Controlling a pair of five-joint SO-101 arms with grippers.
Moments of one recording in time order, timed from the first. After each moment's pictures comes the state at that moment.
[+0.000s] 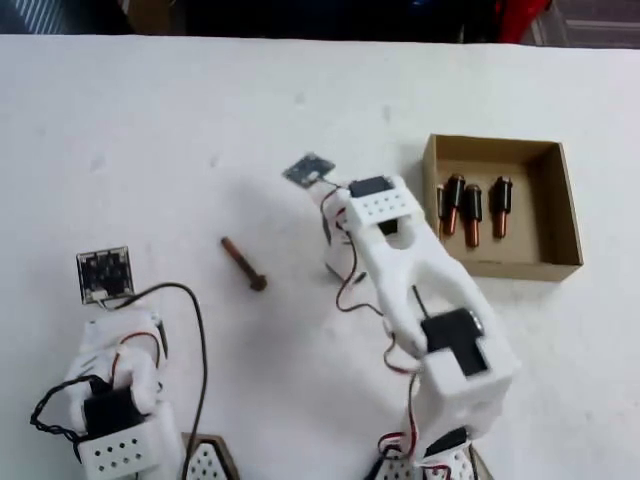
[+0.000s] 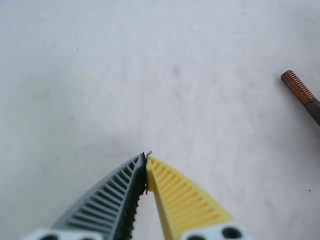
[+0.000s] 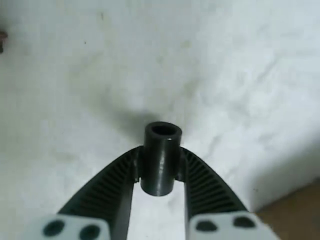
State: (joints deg) left arm -24.6 -104.2 97.1 64.2 -3.5; right arm -20.3 10.5 14.7 69.5 29.3
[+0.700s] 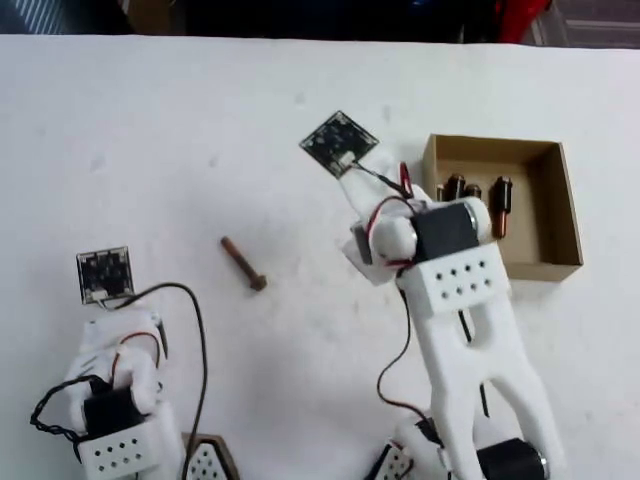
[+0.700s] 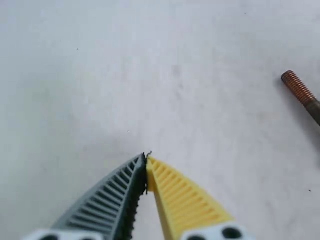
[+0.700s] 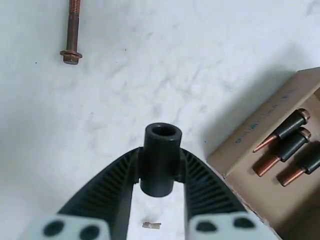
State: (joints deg) left arm -24.6 -104.2 97.1 64.2 -3.5; right arm -20.0 -27.7 14.7 86.5 29.3
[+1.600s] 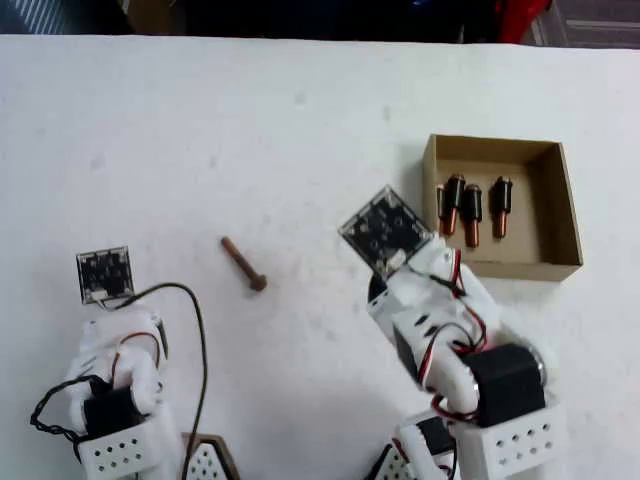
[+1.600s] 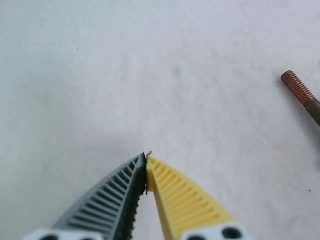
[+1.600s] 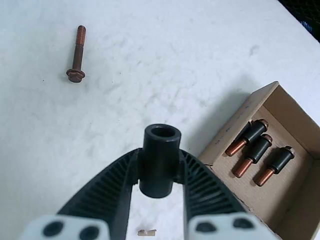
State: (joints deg) left arm -24.6 -104.2 97.1 64.2 -3.5; right arm -19.9 -65.0 35.1 84.5 29.4
